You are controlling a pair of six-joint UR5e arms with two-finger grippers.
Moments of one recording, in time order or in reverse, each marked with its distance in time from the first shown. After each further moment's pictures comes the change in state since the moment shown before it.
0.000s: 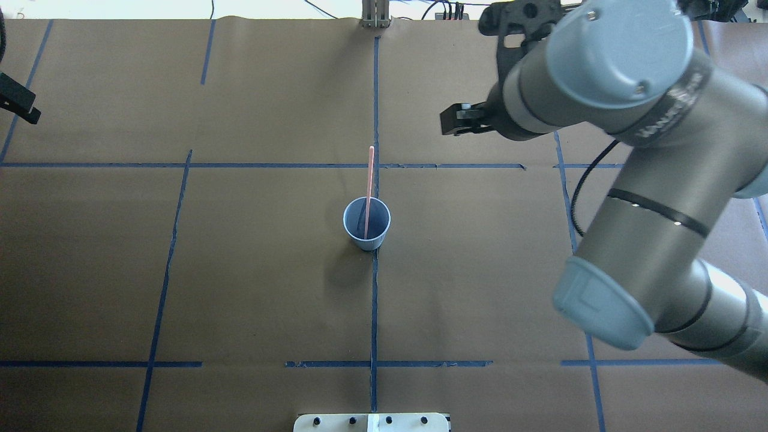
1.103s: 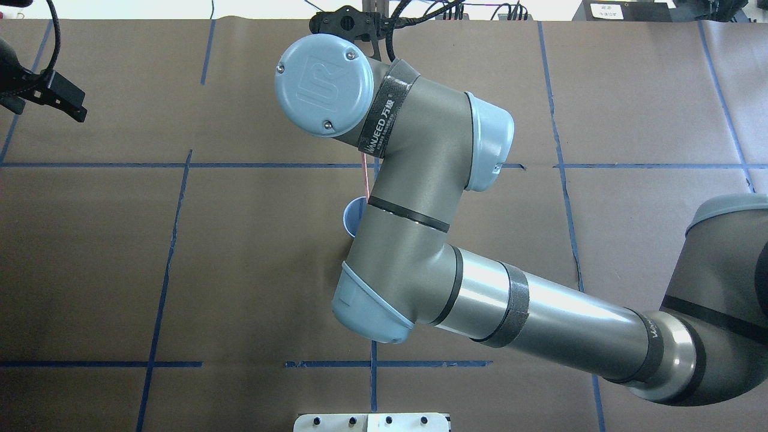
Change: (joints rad) left arm 0.122 -0.101 -0.020 0.004 0.075 -0.197; right arm -0.226 0.429 -0.459 0.033 -0.344 0.294
